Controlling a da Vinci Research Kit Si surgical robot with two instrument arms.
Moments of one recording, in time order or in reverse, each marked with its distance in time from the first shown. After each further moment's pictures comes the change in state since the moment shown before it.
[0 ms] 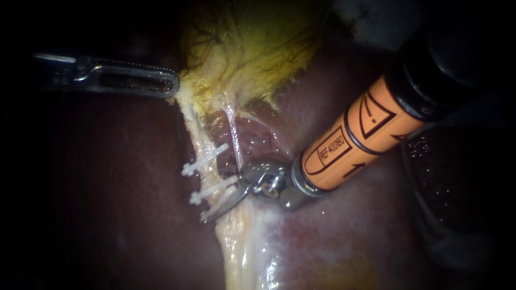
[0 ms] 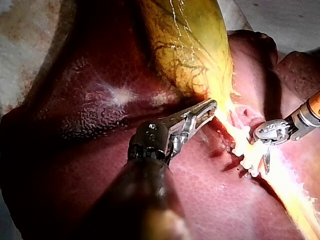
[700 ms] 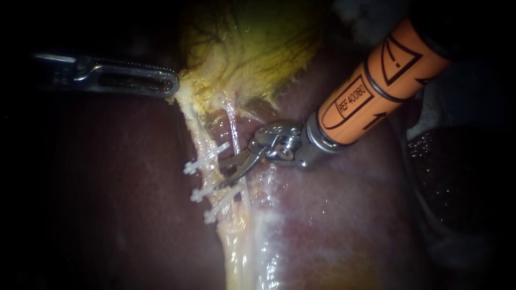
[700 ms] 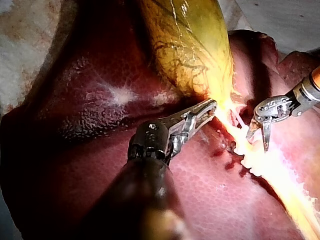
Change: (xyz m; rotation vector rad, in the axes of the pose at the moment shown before) right arm 0.005 0.000 -0.004 -0.070 -0.052 0.028; left arm 0.000 0.000 0.000 0.001 -0.001 0.000
